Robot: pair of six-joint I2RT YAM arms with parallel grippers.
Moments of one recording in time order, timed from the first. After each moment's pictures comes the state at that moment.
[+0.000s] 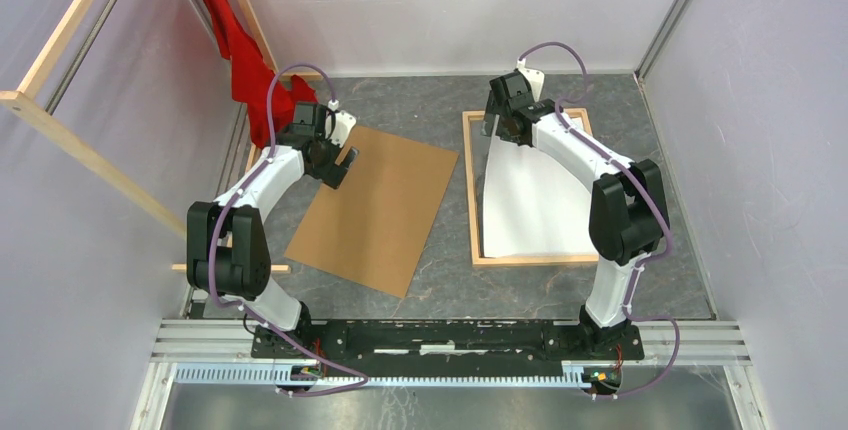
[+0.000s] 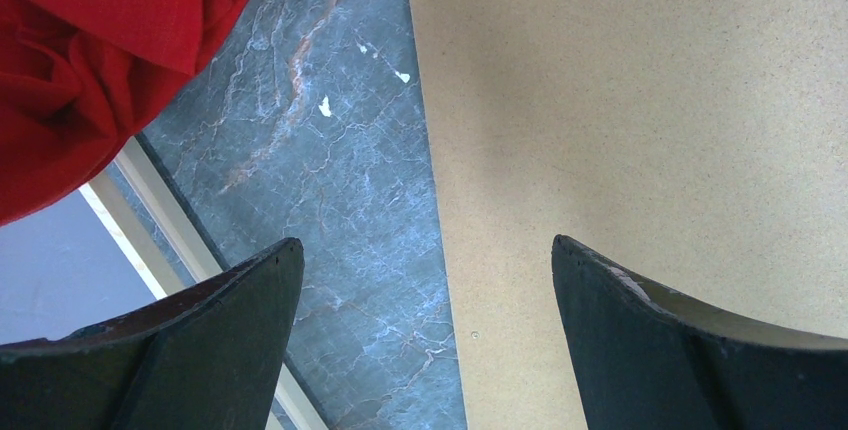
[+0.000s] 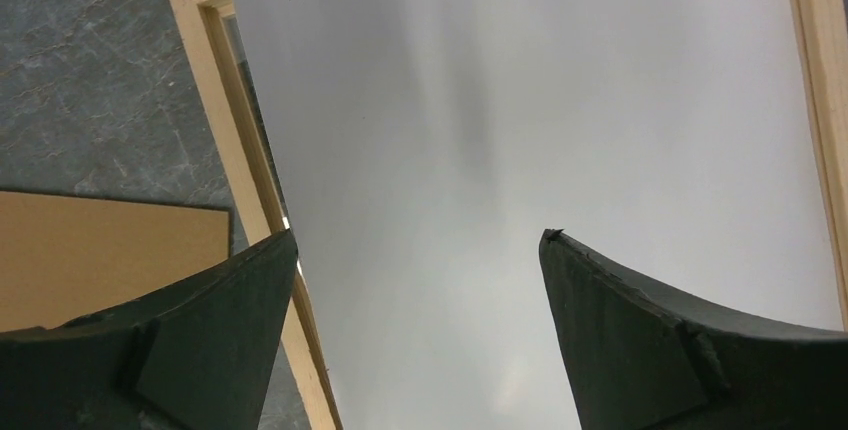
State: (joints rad) left arm -0.14 1.59 1.14 -0.54 -0.10 0.44; right arm 0.41 1.88 1.54 -0.56 0.45 0.53
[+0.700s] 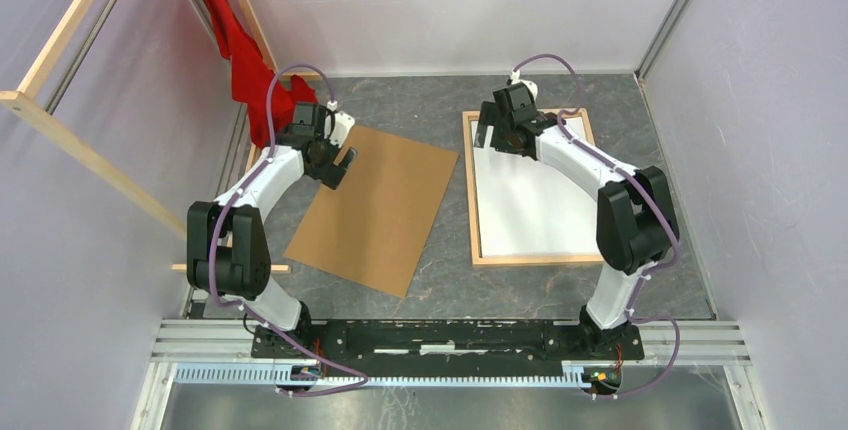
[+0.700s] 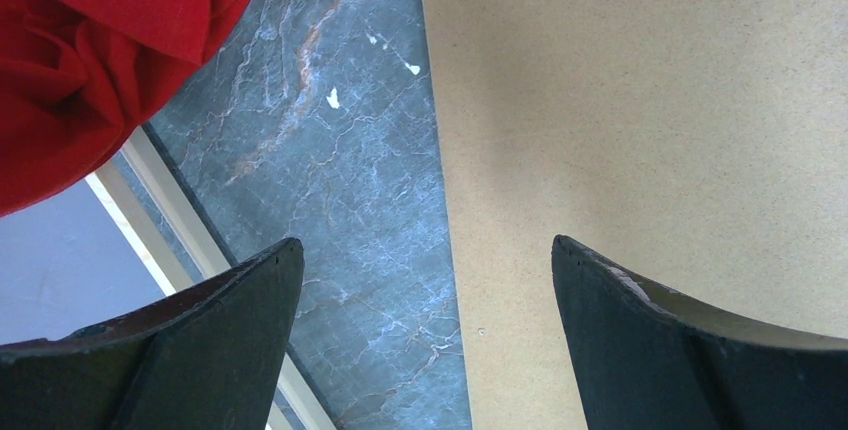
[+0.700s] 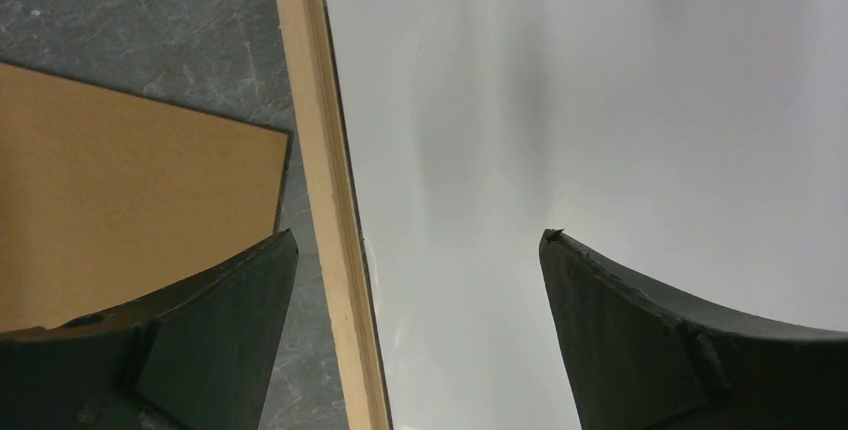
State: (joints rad) left arm -0.13 1.59 1.14 -0.54 -0.12 0.44; right arm 0.42 1.82 1.41 -0.43 0.26 0.50
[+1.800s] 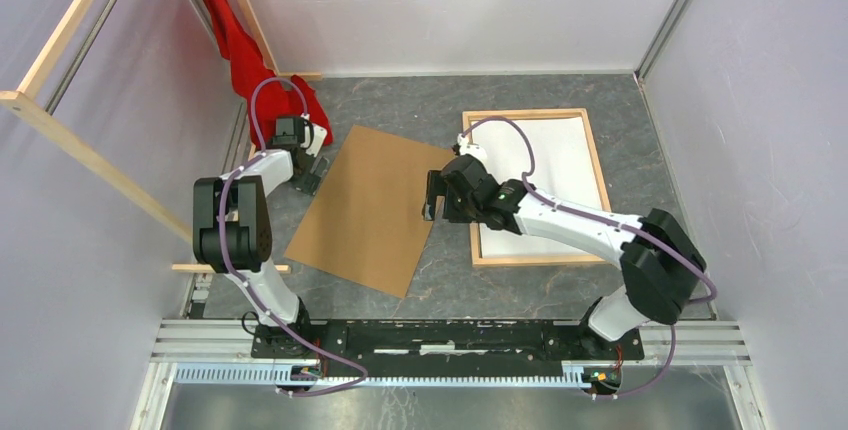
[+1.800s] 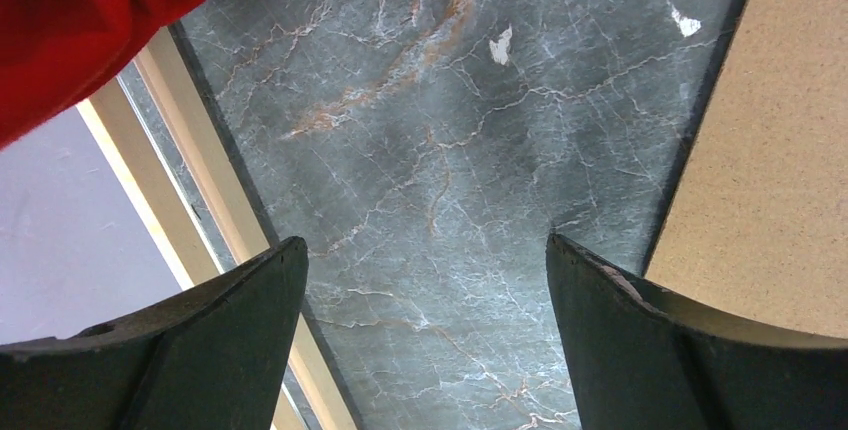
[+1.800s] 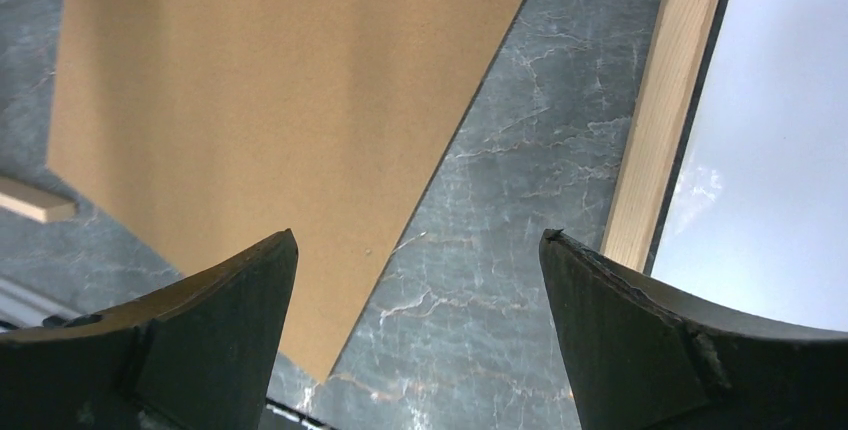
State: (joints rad) left arm 0.04 1.77 1.07 -0.35 -0.26 0.48; right arm 0.87 1.57 1.05 -0.33 0.21 0.79
